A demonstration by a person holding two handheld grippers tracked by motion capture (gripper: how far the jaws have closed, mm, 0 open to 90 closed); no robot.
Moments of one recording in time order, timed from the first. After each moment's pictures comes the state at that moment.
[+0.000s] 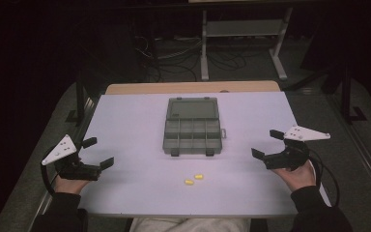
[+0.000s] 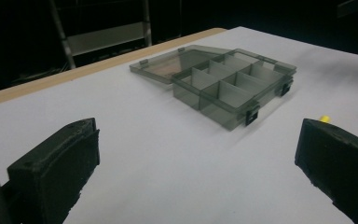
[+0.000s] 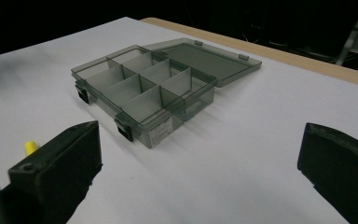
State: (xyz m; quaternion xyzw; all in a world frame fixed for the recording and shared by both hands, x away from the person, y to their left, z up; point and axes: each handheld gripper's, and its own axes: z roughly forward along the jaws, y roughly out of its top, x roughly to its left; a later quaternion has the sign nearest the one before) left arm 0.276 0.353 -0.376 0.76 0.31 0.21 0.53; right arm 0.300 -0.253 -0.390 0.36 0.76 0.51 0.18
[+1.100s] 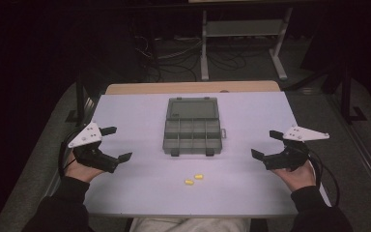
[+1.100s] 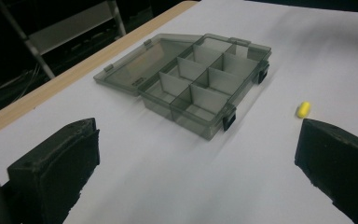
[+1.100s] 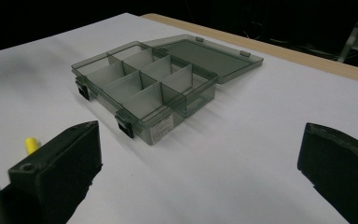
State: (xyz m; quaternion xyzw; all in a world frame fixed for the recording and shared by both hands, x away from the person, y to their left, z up) left arm 0.300 0.294 -0.338 0.83 0.23 0.20 0.46; right arm 0.300 -0.252 -0.391 0.36 0.76 0.51 0.18
